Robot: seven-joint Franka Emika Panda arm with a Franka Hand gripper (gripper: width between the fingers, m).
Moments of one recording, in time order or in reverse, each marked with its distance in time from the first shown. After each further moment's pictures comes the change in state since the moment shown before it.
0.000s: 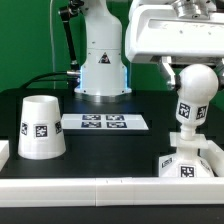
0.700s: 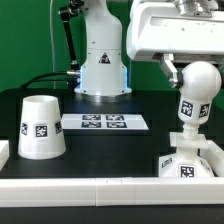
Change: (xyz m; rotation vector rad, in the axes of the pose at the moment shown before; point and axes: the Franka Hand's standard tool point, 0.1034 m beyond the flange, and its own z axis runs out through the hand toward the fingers) arm 0.006 0.001 0.000 -0.011 0.057 -0.005
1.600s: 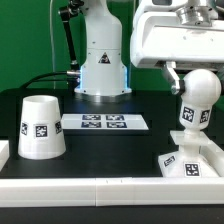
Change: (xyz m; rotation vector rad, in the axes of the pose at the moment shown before) arm -0.024 -0.014 0.002 0.013 -0.039 -0.023
